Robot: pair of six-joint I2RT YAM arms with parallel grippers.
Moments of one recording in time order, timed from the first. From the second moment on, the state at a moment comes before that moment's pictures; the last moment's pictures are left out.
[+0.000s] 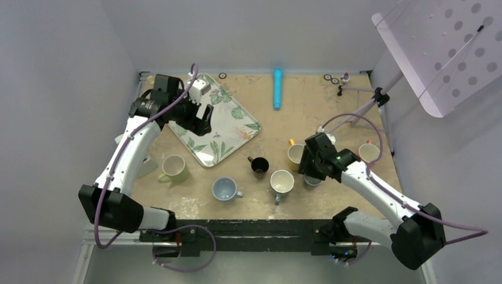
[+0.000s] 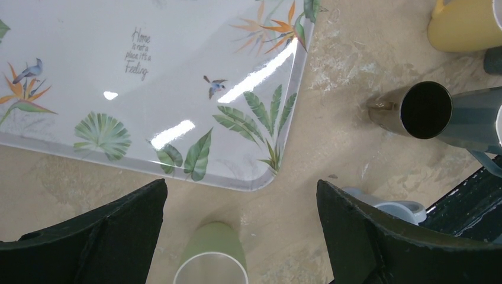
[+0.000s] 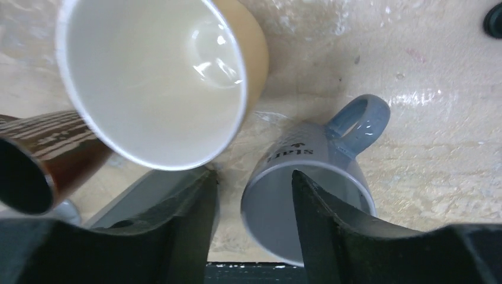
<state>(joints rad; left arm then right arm) -0.21 1.37 1.42 -0.93 0.33 0.25 0.53 1.08 0.71 -0.74 0.17 0.79</state>
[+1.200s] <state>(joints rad) -0.14 0.67 0.67 -0.56 -0.20 0.01 0.44 0.50 0.28 0.32 0.70 0.14</state>
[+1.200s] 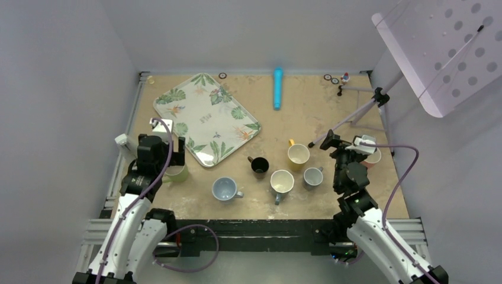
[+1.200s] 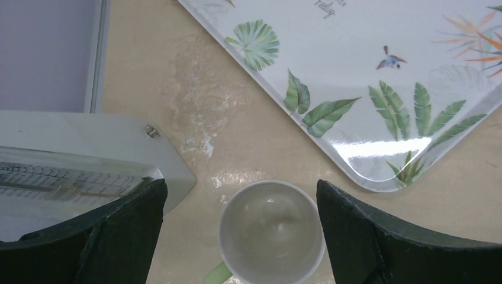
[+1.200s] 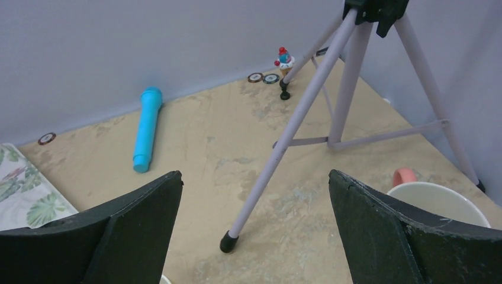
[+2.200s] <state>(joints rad) -0.14 0.67 0.38 -0.05 -0.22 -0.09 0.44 0.54 0.12 0.58 0.71 0.11</state>
